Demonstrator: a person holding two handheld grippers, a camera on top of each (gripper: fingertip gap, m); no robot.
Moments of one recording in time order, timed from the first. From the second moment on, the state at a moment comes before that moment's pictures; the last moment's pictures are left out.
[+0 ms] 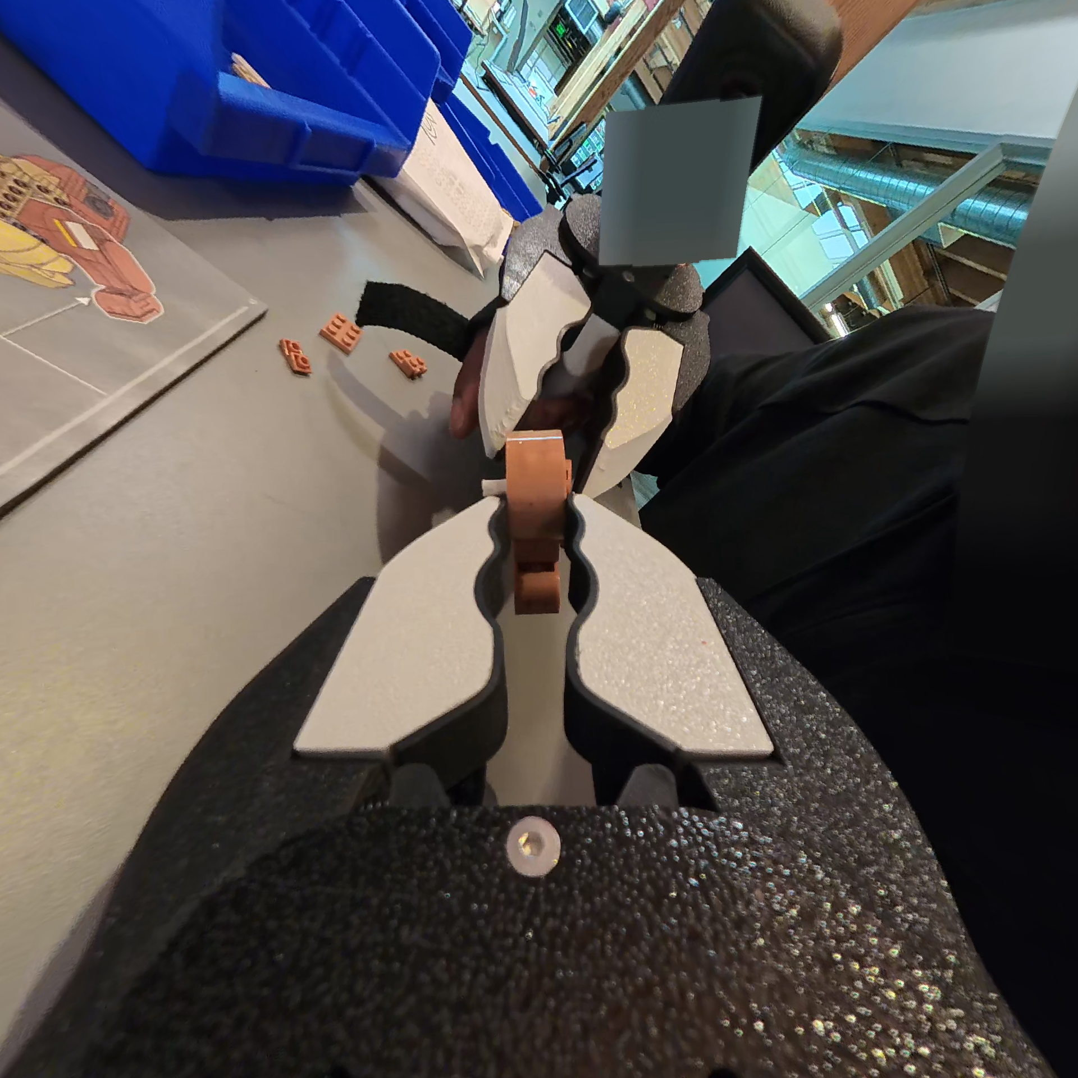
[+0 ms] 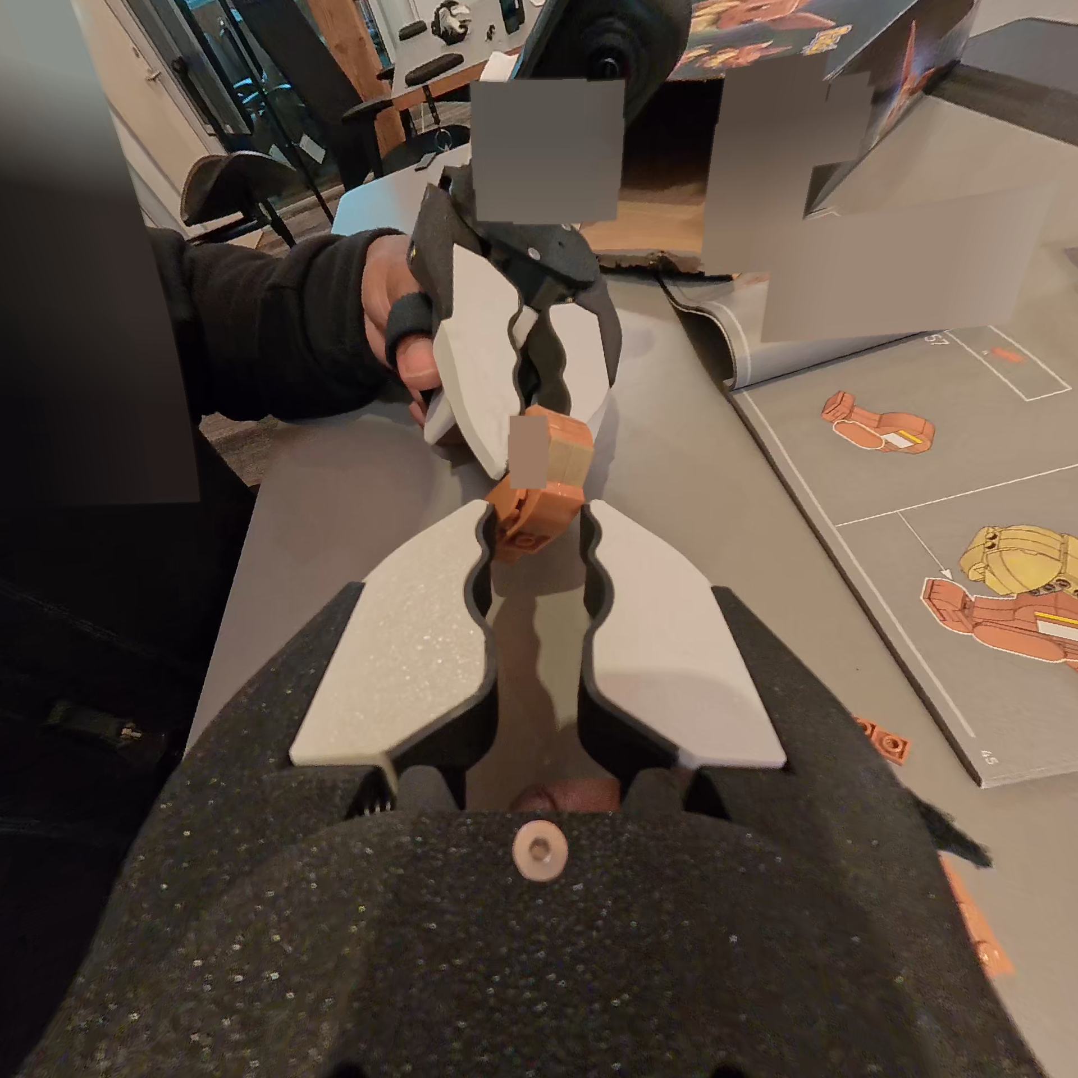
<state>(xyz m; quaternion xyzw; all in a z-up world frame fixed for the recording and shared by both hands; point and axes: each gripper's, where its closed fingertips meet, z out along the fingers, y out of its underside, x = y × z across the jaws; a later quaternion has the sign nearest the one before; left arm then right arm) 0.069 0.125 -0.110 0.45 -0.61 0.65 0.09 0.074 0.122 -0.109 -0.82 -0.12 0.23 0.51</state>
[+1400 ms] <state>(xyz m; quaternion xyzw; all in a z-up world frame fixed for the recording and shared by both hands) 0.093 0.145 -0.090 0.49 -0.54 0.69 -0.05 0.101 0.137 -0.087 -0.76 0.00 0.18 0.62</state>
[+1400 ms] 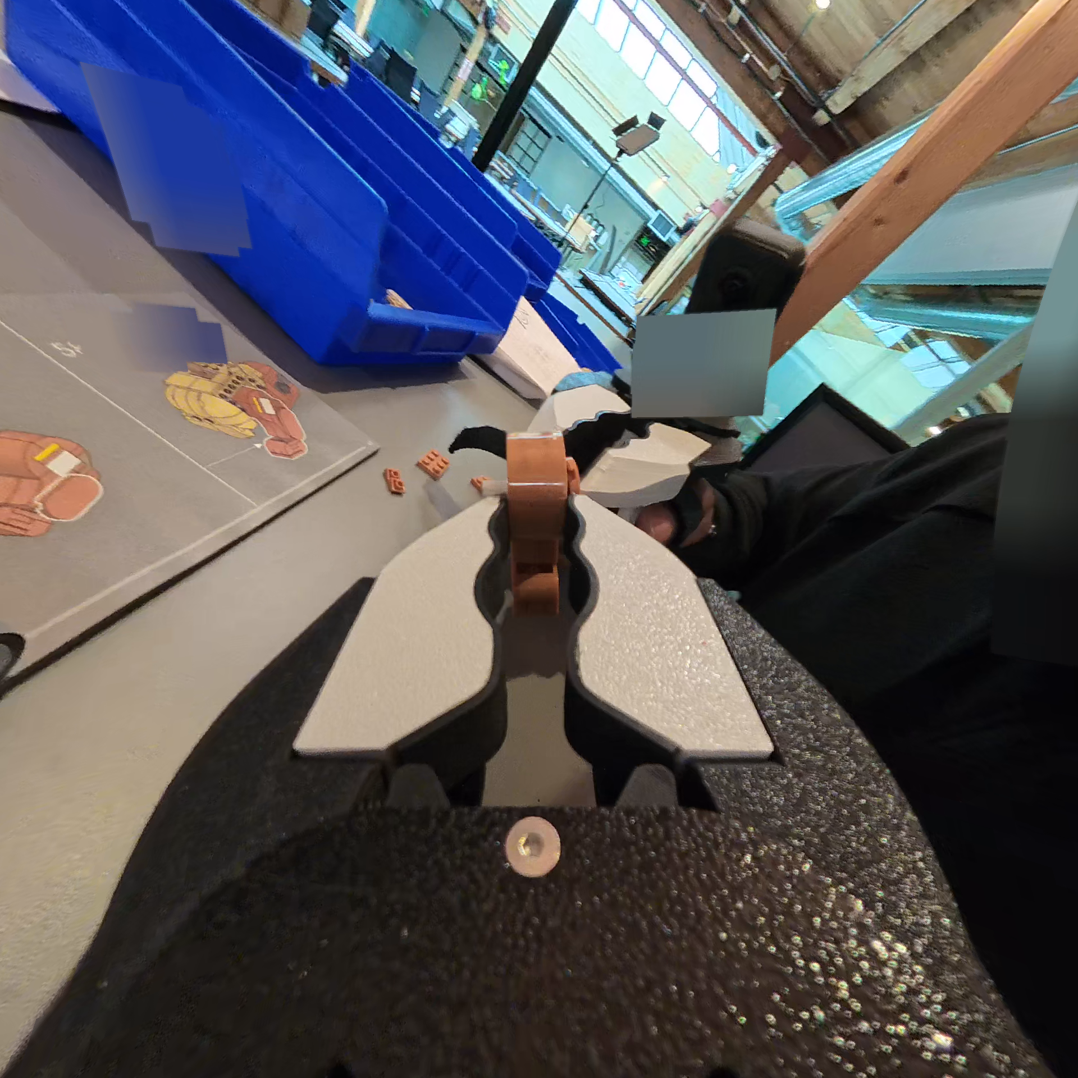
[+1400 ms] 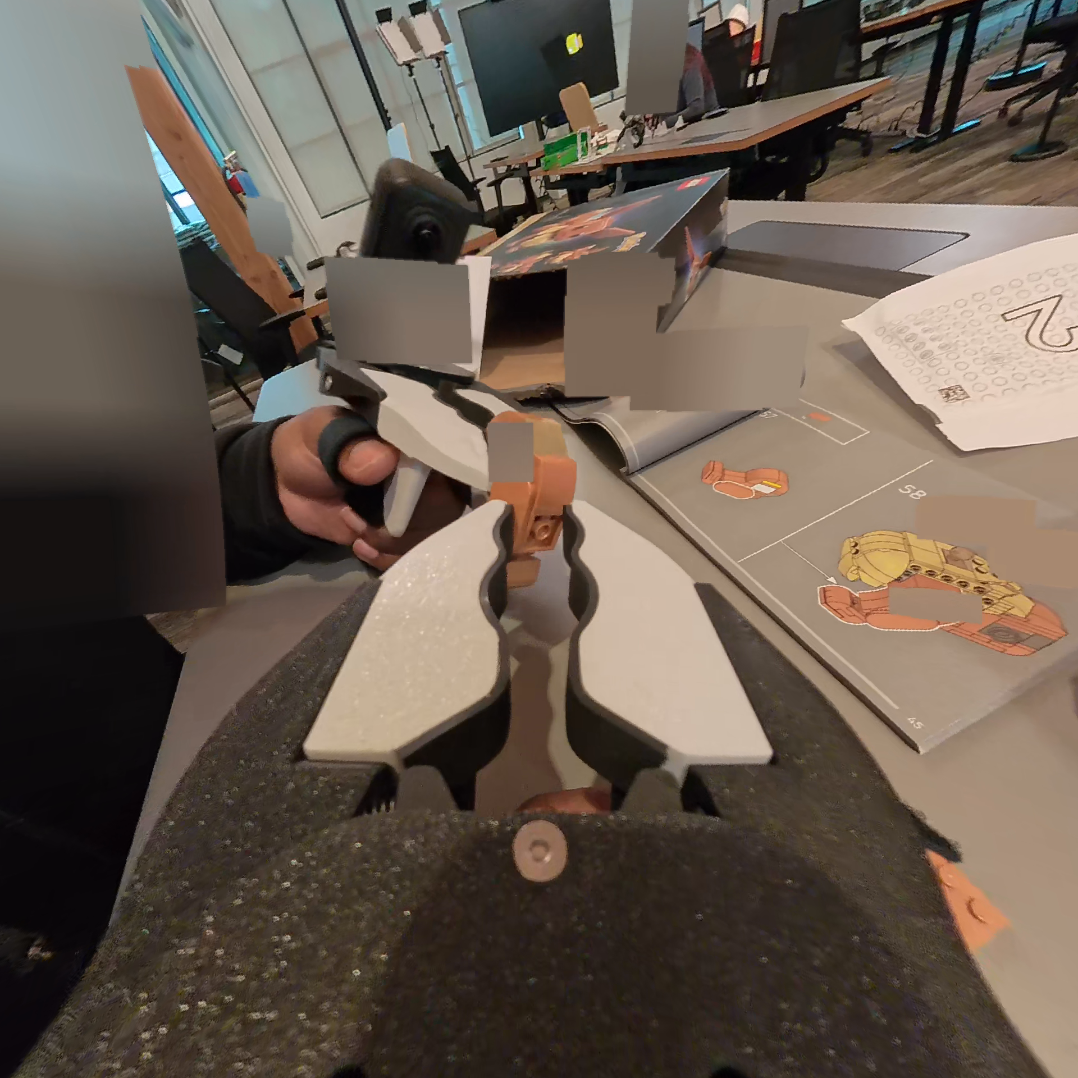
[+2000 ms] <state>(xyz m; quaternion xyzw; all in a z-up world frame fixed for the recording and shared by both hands) 0.093 0.143 -0.089 0.47 -0.55 0.69 -0.07 0.100 0.136 -0.087 -0.77 -0.02 0.16 0.61</state>
